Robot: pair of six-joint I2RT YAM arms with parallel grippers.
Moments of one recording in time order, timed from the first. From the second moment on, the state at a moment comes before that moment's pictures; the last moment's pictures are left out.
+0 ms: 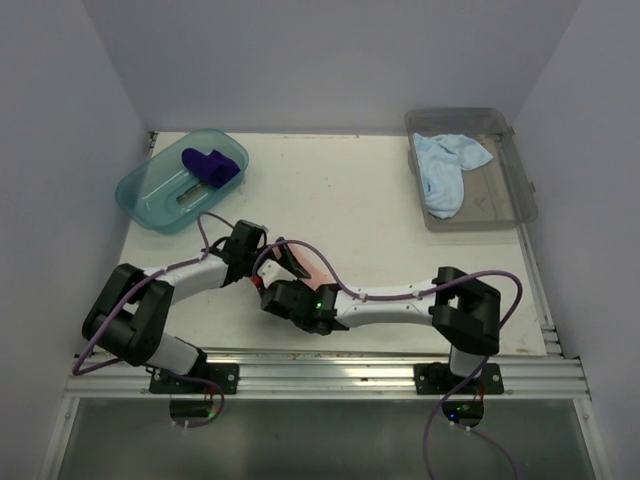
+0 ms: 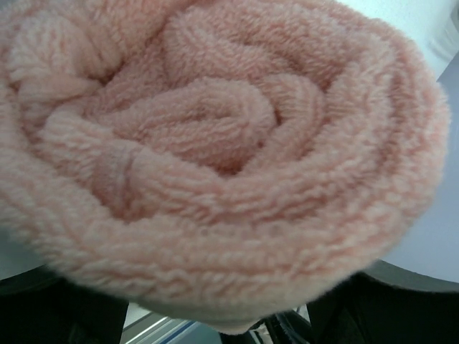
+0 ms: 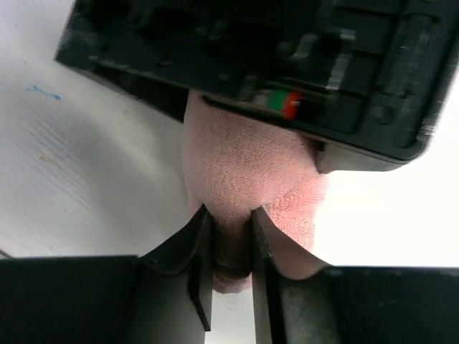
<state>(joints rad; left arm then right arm) -0.45 1.48 0.65 -0.17 0.45 -1.04 1.32 1.80 1.19 -0.41 0.59 0.21</state>
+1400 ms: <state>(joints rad) -0.43 1.42 0.63 -0.17 0.35 -0.96 0.85 1.63 0.89 0.03 -0.39 0.59</state>
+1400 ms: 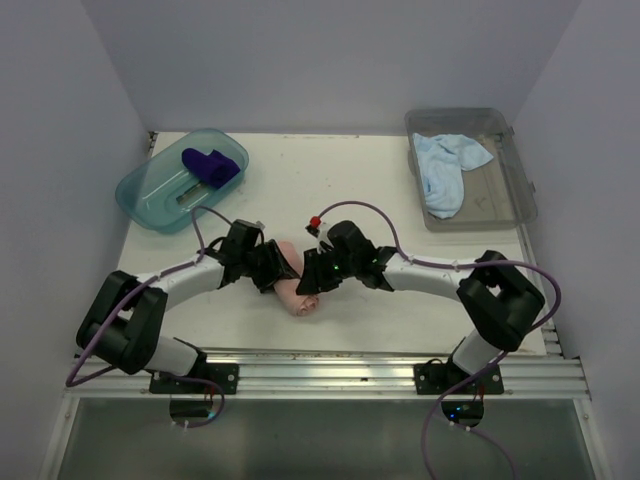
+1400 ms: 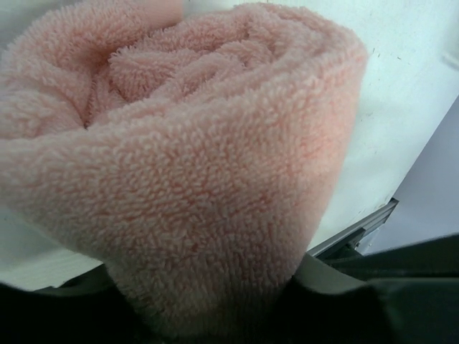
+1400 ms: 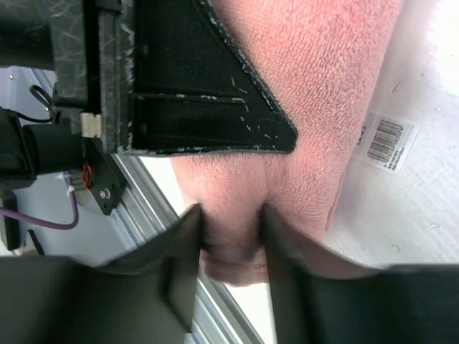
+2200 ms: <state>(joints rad) -0.21 1.47 1.14 -0.52 0.43 -0.63 0.70 1.02 1.03 -0.51 0.04 0.52</state>
